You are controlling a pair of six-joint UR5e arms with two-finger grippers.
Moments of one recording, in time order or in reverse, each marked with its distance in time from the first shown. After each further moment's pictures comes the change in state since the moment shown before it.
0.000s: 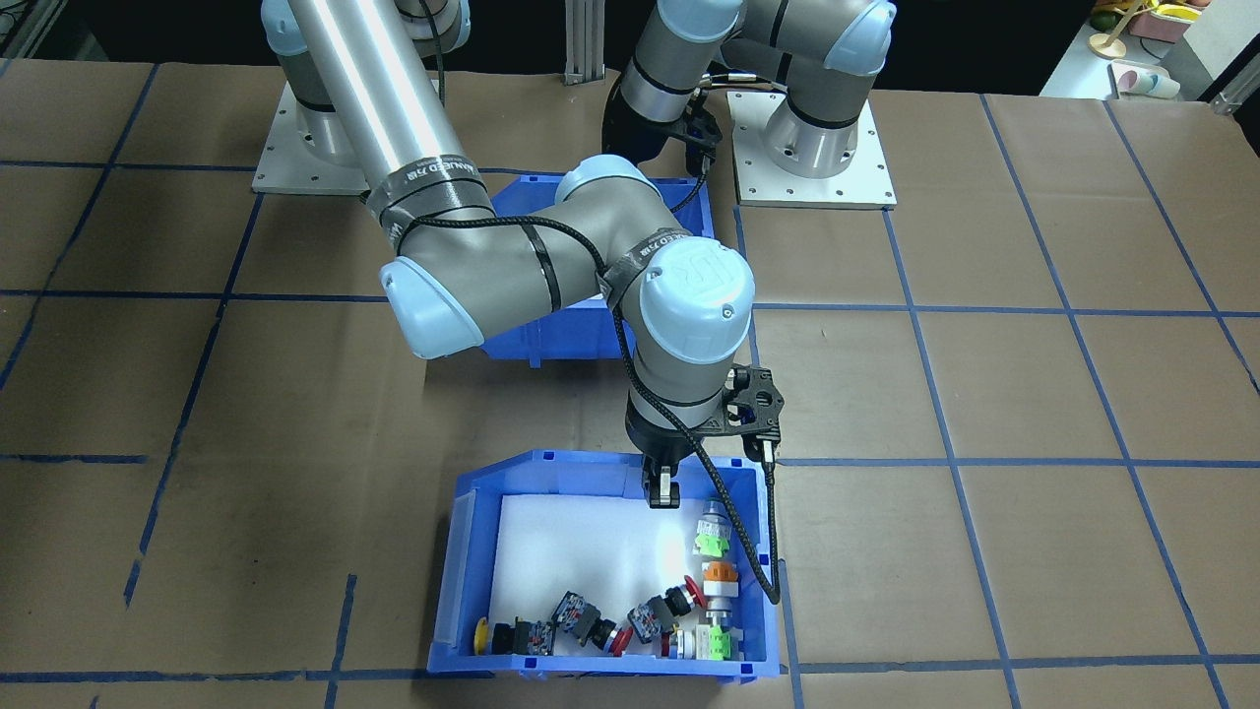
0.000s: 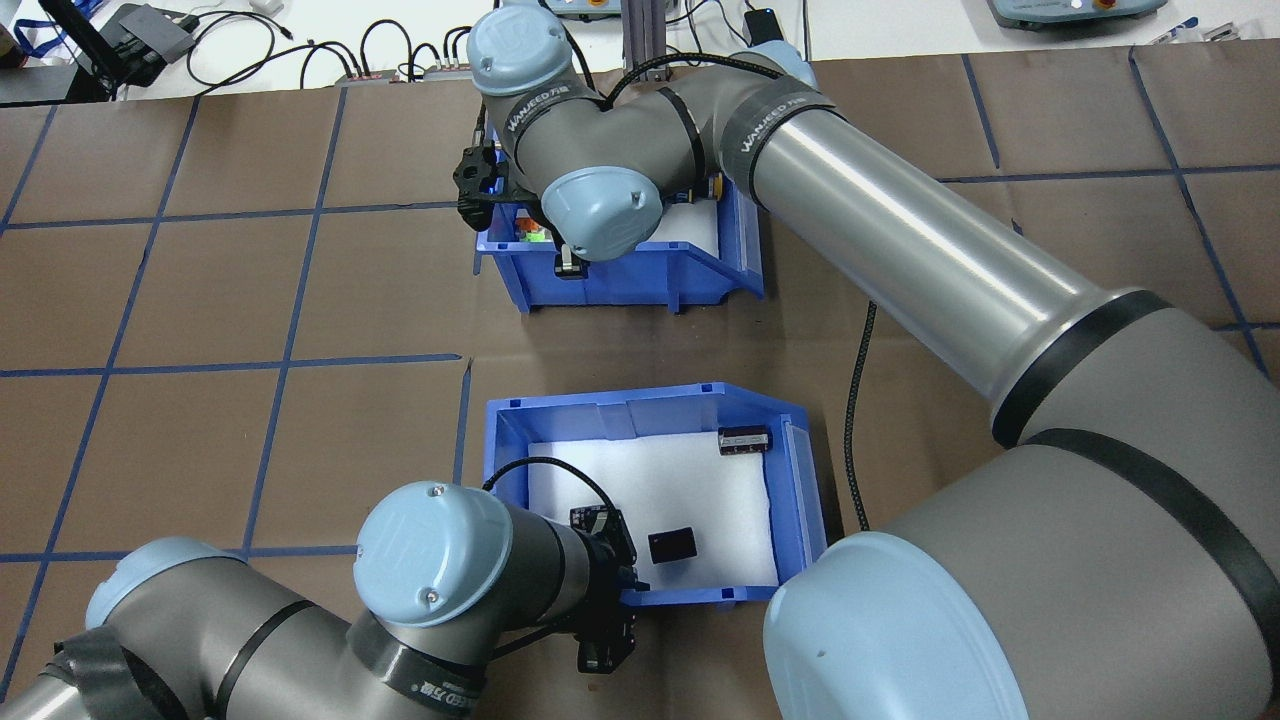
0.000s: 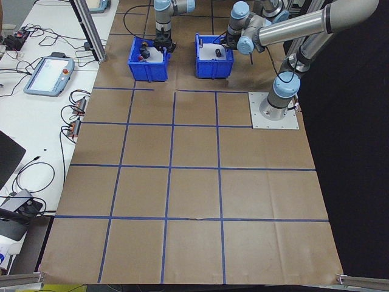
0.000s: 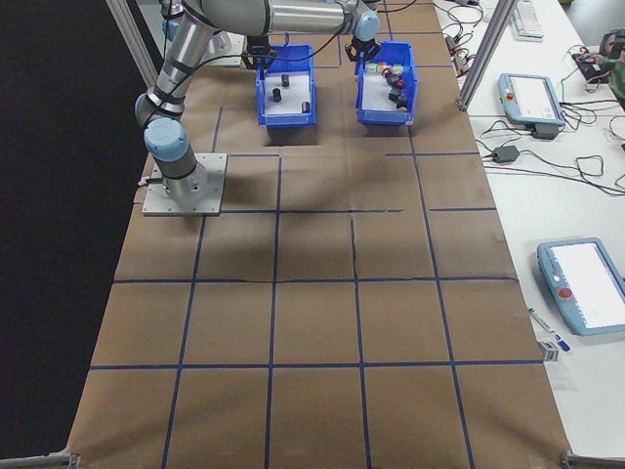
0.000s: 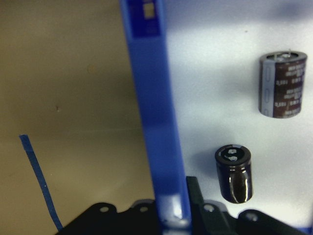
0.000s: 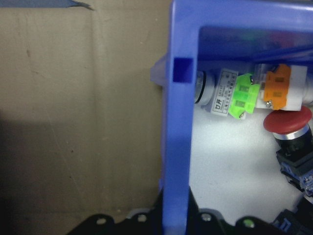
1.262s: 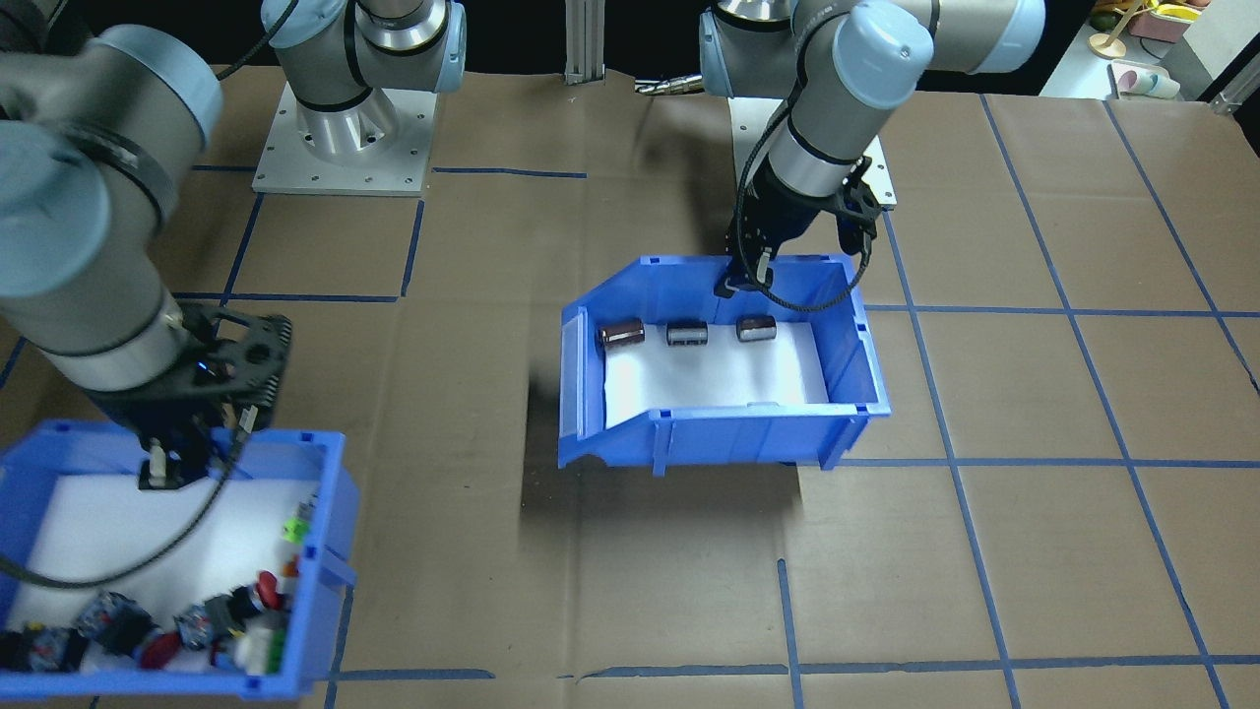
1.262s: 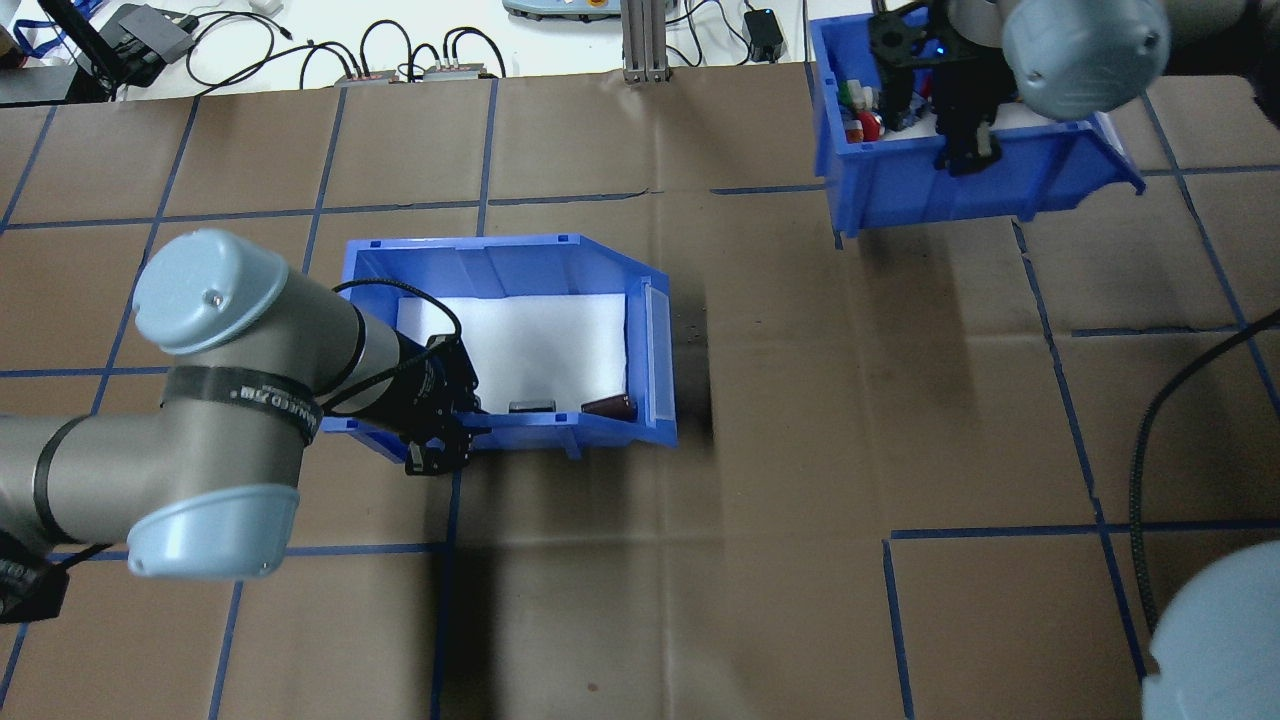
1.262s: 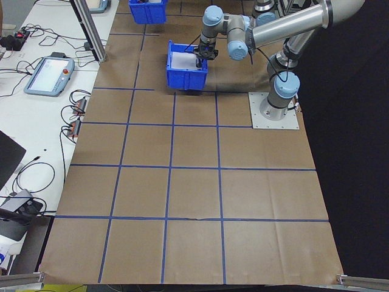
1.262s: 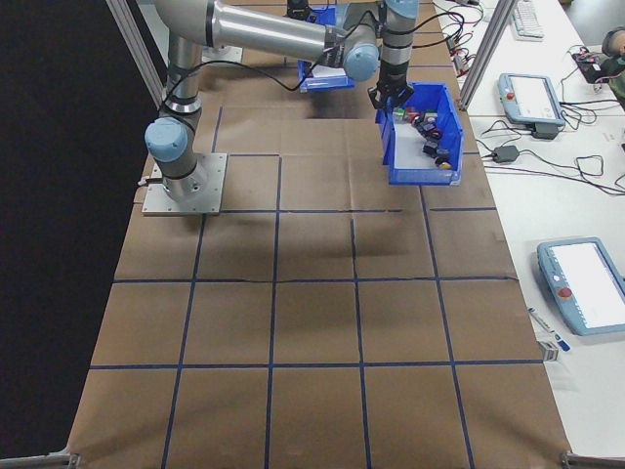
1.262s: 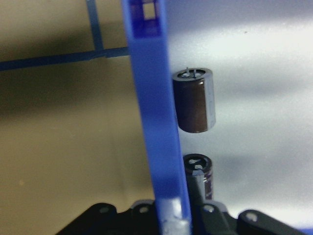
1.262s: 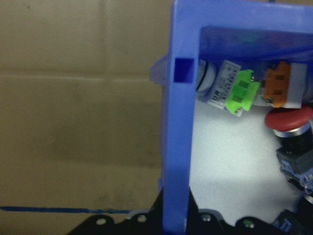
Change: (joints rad) left arm 0.442 -0.128 0.256 -0.219 0.001 0.462; right arm -0.557 -0.404 0.350 0.081 -0.047 -0.591
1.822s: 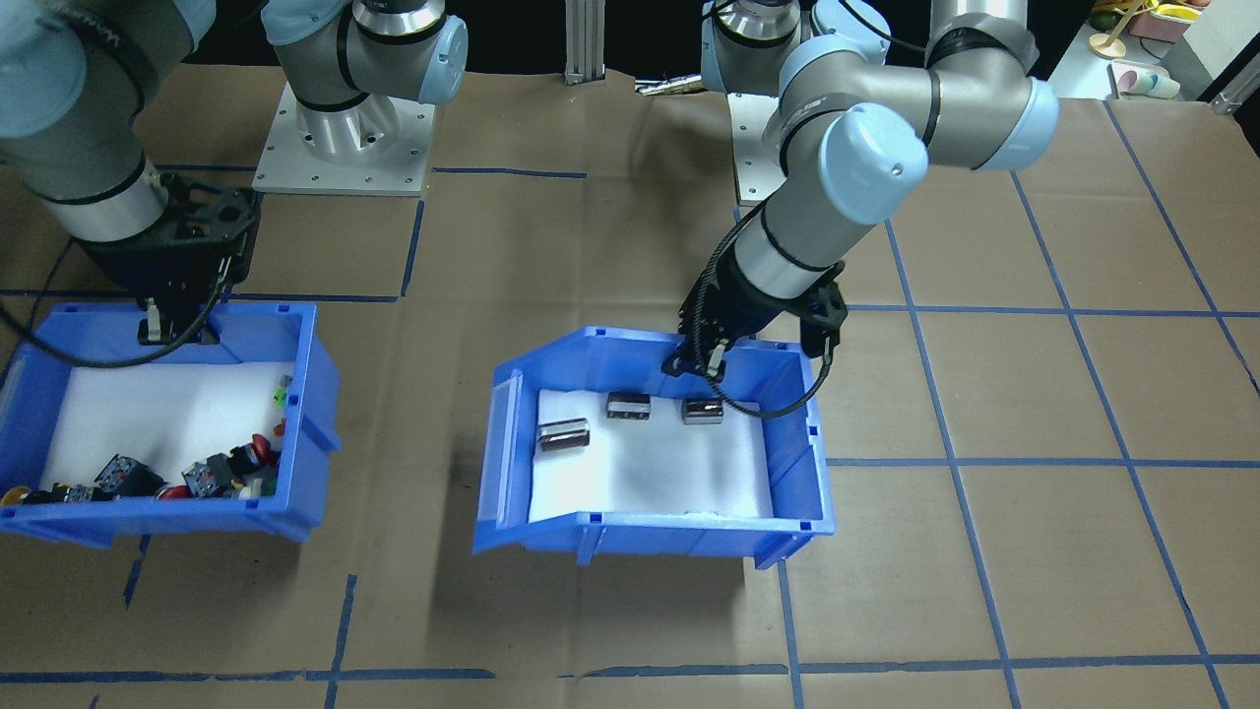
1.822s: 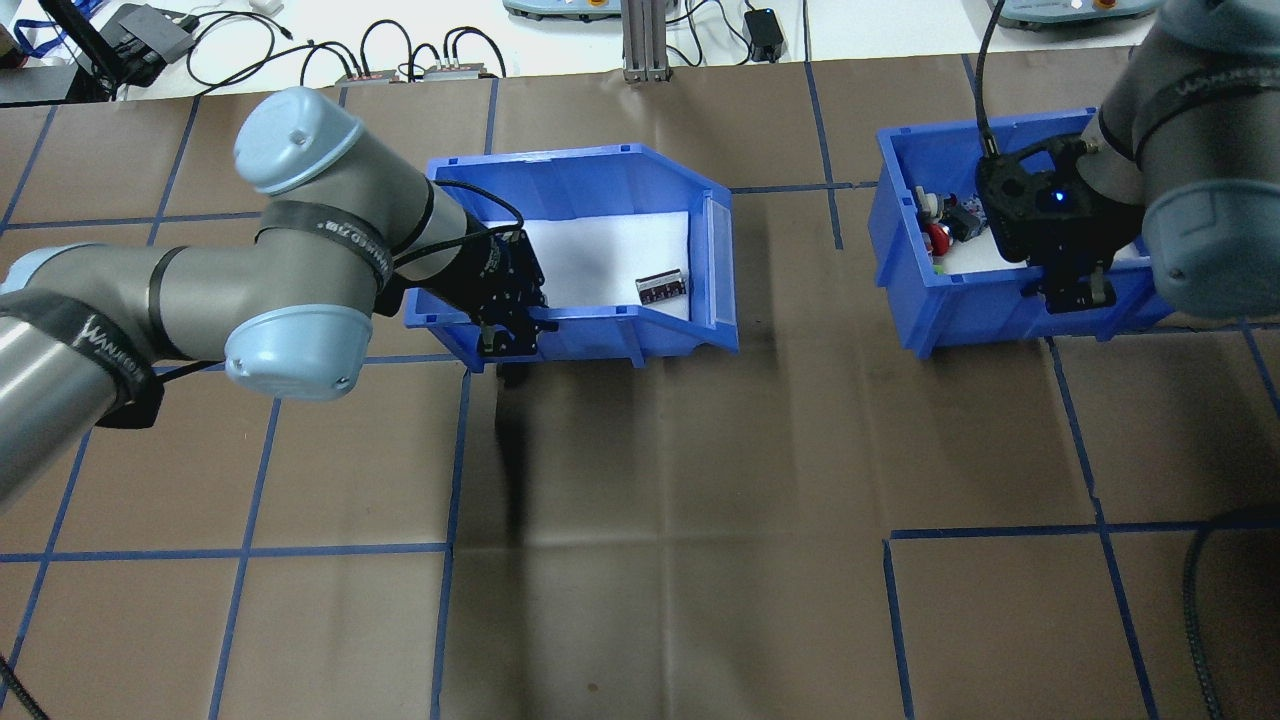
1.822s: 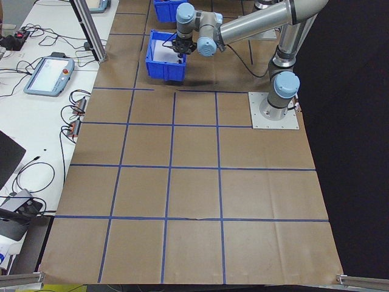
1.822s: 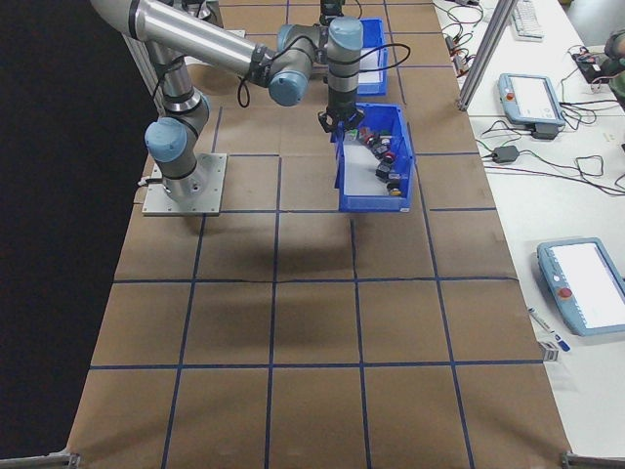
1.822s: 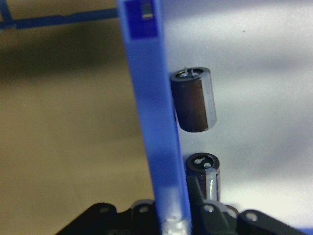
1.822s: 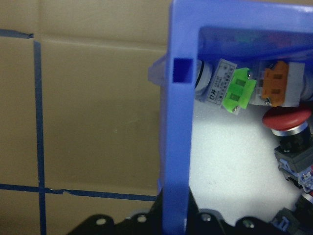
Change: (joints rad) left arm -0.087 -0.277 0.265 0.018 -0.103 -0.032; right arm -0.132 -0.290 0.390 -0.098 0.041 -0.198
